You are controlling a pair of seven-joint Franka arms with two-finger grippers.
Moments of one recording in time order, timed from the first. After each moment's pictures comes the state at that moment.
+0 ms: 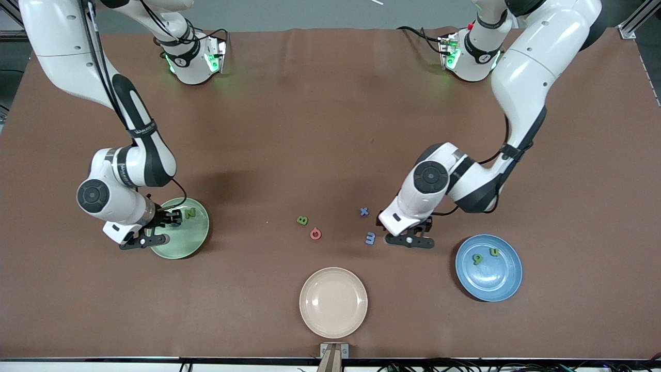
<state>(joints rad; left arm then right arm) -0.05 0.81 -0.57 -1.53 0.55 2.29 -0.64 0.02 0.55 -0.01 -1.89 -0.02 2.37 -0.14</state>
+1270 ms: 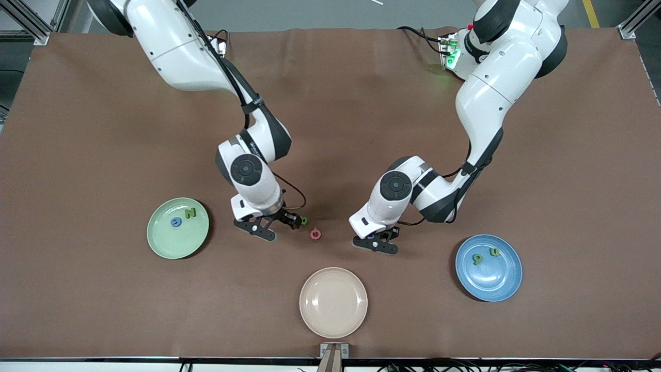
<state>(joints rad) -0.21 0.98 -0.48 -1.36 0.55 2.37 -0.61 0.53 0.74 0.03 -1.57 -0.02 2.42 1.03</state>
